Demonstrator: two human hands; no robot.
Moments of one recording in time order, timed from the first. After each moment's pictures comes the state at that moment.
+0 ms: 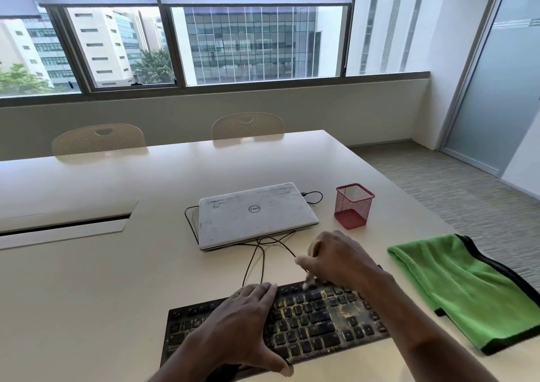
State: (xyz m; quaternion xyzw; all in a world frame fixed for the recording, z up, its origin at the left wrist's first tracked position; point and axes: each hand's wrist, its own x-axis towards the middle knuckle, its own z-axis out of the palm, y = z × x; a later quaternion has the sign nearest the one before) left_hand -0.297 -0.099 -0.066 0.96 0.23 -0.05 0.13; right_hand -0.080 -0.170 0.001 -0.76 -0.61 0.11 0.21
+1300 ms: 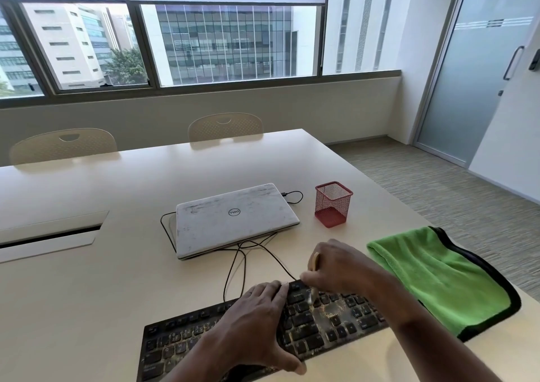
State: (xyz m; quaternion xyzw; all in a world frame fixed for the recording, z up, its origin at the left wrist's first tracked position) left_hand -0.250 -0.113 -0.066 0.97 0.19 -0.06 0.13; right_hand -0.056 -0.194 0.002 -0.76 -0.61 0.15 0.14
